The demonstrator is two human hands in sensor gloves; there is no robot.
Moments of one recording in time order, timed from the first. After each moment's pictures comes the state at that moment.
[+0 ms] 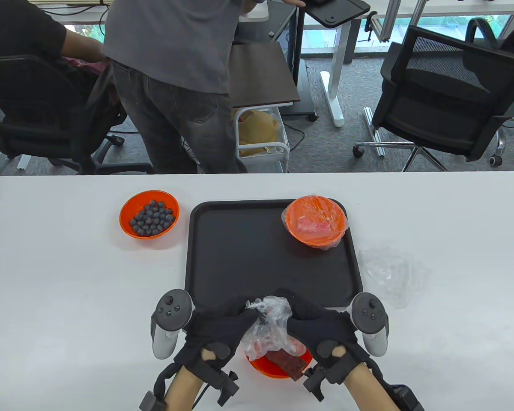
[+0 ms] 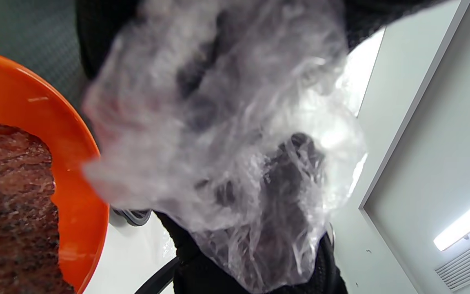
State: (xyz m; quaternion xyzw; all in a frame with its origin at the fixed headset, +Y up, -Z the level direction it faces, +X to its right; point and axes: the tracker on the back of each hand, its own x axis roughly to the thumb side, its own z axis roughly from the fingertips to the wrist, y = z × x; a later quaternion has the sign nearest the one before) left_hand -0.133 -0.702 -0.253 -0.13 -0.20 0.62 0.75; right_hand 0.125 -0.710 -0.251 0.21 0.08 0.76 0.61
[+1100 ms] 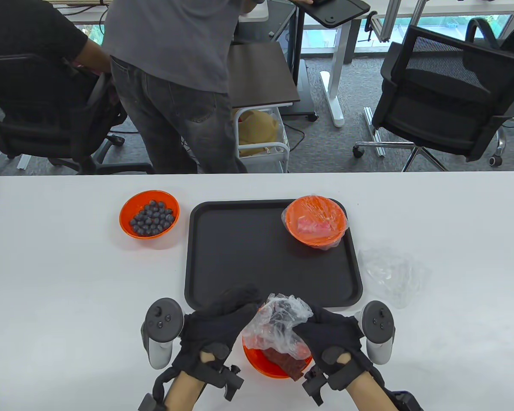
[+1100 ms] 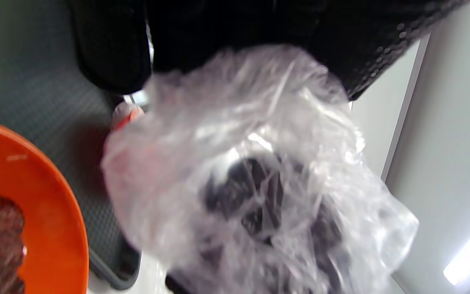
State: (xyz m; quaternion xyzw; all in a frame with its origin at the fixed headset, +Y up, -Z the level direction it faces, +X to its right) left_hand -0.141 -0.694 -0.244 -0.06 -0.16 0.62 0.76; right_hand 0.136 -0.706 -0.243 0.21 0.03 0.71 0.67
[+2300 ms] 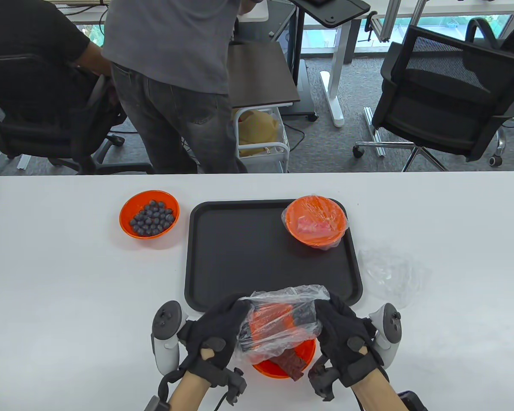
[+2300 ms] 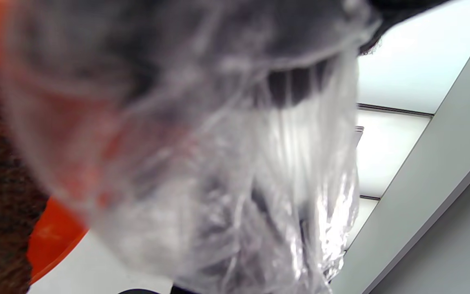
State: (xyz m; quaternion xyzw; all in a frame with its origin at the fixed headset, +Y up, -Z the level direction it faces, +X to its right) left_hand -0.135 -0.738 -0.244 -0.16 -0.06 0.72 0.67; right_hand 0.159 -0.731 -0.247 0.11 0.03 0.54 0.83
